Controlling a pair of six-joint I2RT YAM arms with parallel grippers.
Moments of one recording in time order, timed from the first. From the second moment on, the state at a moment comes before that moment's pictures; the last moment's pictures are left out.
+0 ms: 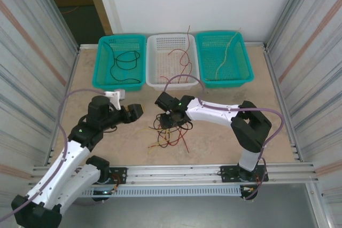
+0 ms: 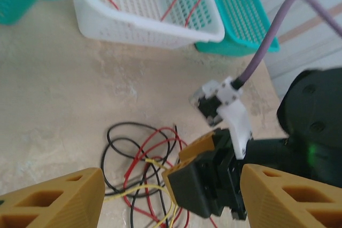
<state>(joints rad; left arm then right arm) -0.42 0.72 0.60 -0.42 0.34 -0.59 0.99 1.78 1.24 -0.68 0.03 0.66</state>
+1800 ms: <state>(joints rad) -0.77 0.98 0.85 -0.24 0.21 -0.55 0.59 1.22 1.40 -0.59 0.04 0.48</state>
